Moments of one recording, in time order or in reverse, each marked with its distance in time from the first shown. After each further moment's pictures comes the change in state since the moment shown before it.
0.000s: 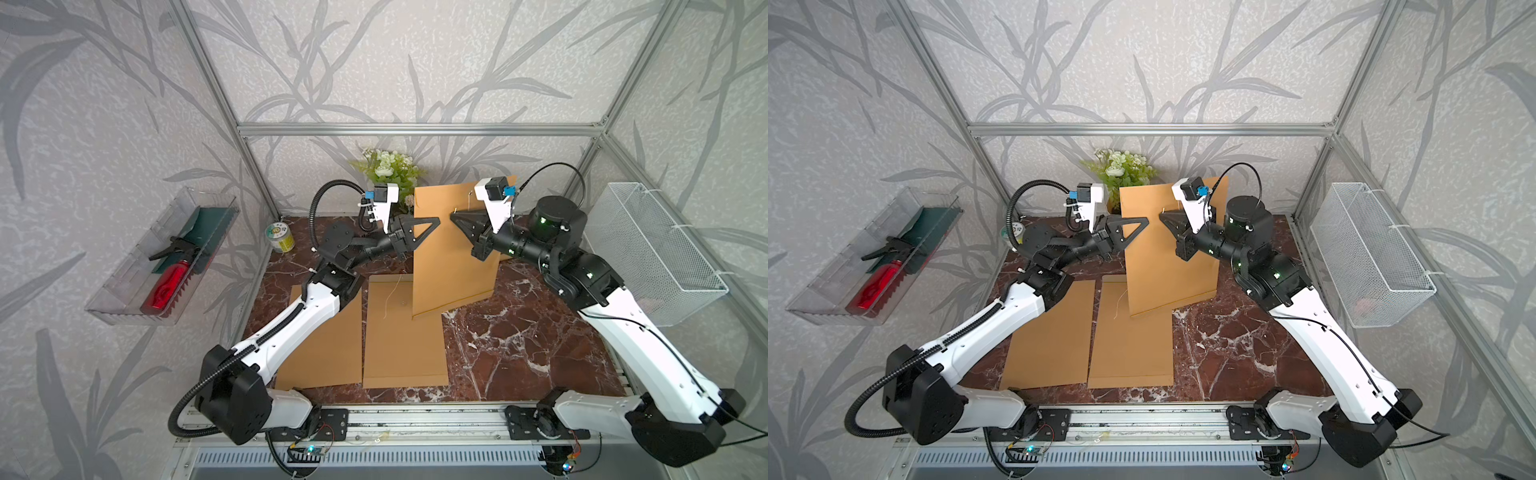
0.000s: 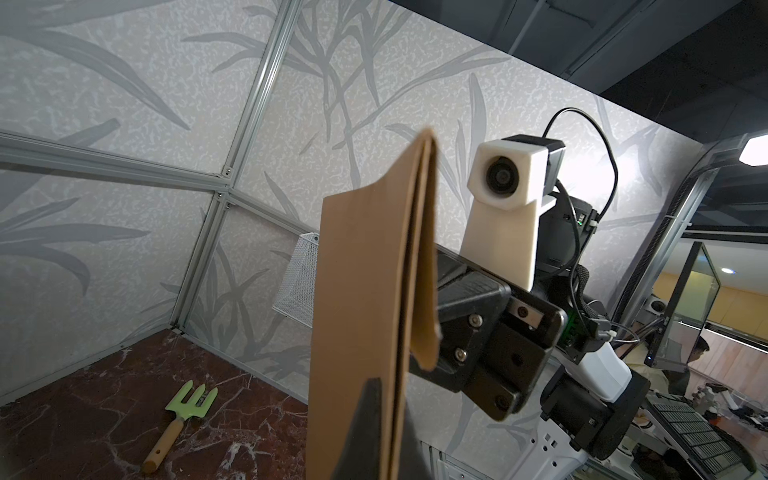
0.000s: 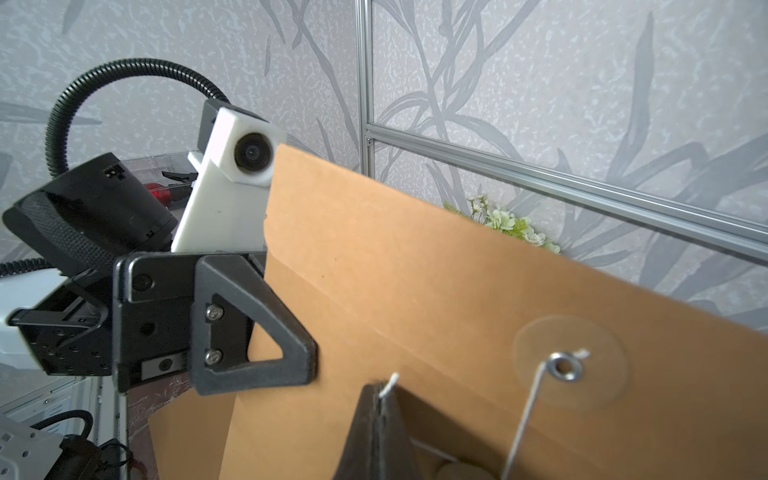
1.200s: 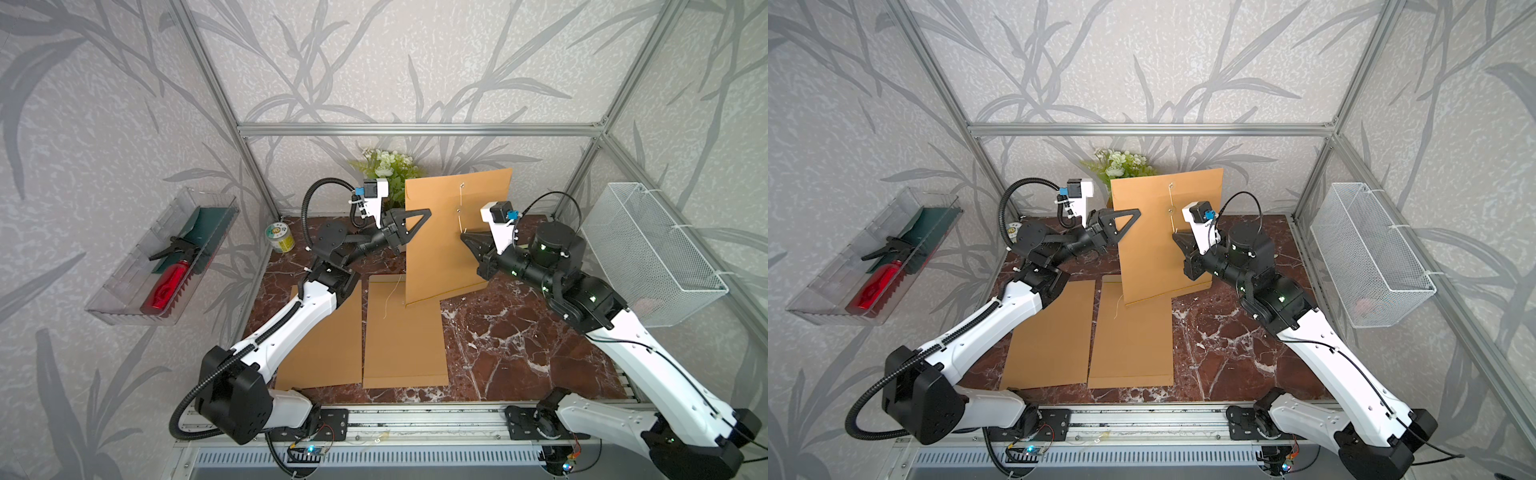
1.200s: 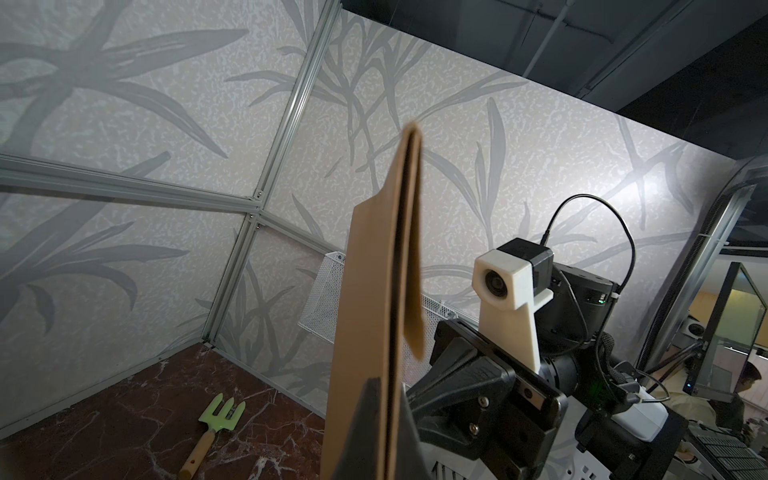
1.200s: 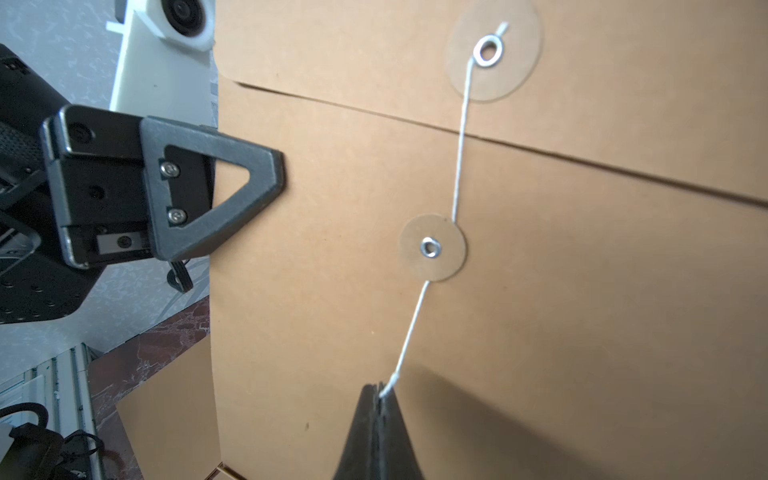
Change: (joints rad) left arm 0.053 -0.001 0.000 0.019 -0.034 0.007; right arm 0.022 -0.145 -0.215 -0.010 0.180 0.010
